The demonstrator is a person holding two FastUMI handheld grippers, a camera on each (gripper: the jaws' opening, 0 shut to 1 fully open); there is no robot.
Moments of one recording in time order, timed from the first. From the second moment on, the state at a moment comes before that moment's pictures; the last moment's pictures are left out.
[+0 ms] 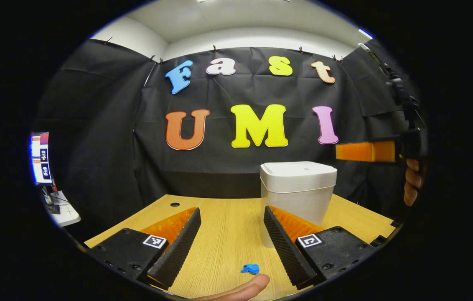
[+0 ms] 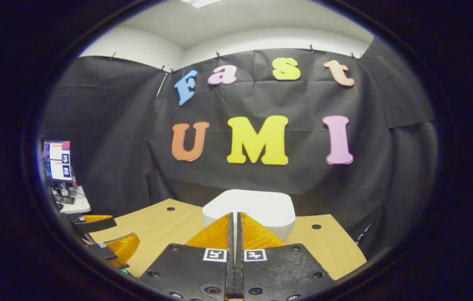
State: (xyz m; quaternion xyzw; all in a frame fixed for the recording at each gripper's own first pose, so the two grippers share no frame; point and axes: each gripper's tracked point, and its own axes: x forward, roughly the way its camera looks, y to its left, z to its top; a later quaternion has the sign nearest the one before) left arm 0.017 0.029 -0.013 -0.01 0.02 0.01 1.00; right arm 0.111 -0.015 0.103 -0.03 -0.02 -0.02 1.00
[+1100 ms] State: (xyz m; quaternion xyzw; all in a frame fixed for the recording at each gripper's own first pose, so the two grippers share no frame) left arm 0.035 0.053 -0.033 -0.02 0.05 0.04 1.00; right arm 0.202 -0.052 0.079 0.00 0.00 -0.11 0.99
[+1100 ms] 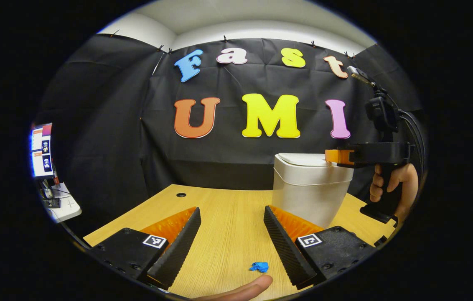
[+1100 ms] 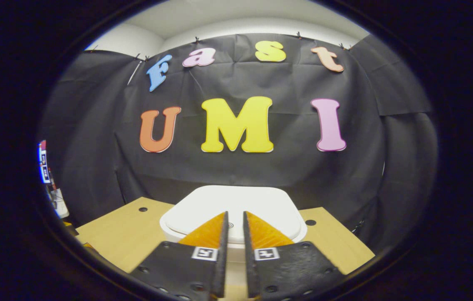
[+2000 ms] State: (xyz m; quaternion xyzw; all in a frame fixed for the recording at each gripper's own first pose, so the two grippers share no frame) left arm 0.049 0.033 -0.058 -0.02 0.09 0.02 1.00; right arm 0.125 -0.058 0.074 -0.01 -0.03 -0.10 0.99
